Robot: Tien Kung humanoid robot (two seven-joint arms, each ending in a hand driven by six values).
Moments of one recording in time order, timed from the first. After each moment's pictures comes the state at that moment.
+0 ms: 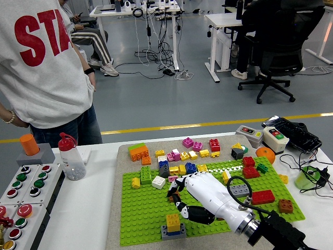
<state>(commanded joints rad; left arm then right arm) -0.14 0.05 -1.33 -0.18 1.45 0.08 0.25 0.54 -0.38 0.63 1.57 -1.95 -0.32 -0.09</state>
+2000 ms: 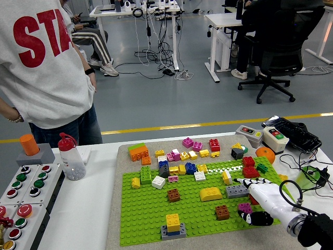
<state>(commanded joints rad) -0.14 0.05 -1.34 -0.18 1.46 0.08 0.25 0.34 -0.52 0.86 1.55 -2.03 -0.06 -0.30</state>
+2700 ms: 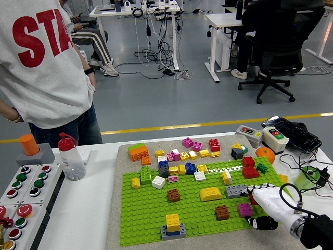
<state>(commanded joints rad) -0.15 0.05 -1.34 -0.18 1.46 0.08 0.25 0.36 -0.53 0.82 1.50 -2.08 -0.04 -0.31</state>
